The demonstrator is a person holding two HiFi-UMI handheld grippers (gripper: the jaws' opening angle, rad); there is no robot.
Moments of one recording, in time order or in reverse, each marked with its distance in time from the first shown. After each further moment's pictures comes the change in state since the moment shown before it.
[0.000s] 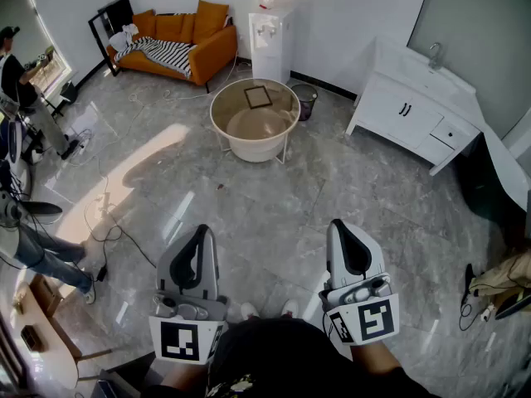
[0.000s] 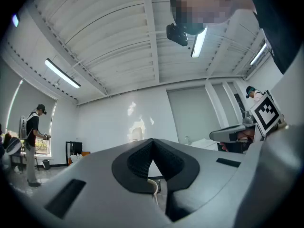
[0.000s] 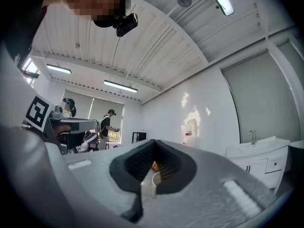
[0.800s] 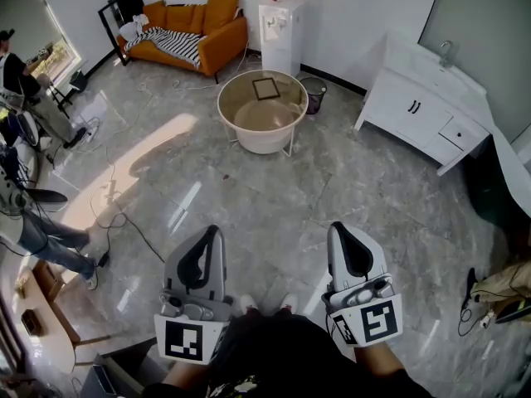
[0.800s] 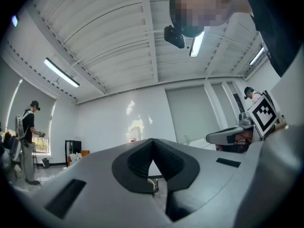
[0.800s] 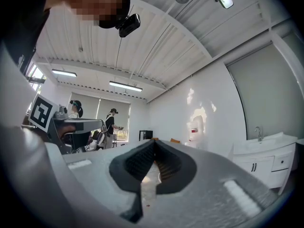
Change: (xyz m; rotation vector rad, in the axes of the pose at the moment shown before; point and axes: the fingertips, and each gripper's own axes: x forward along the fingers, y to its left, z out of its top) left arm -0.004 -0.037 -0.006 -0.067 0.042 0.003; right arm -0.017 -0.010 -0.011 0.013 0.018 0.086
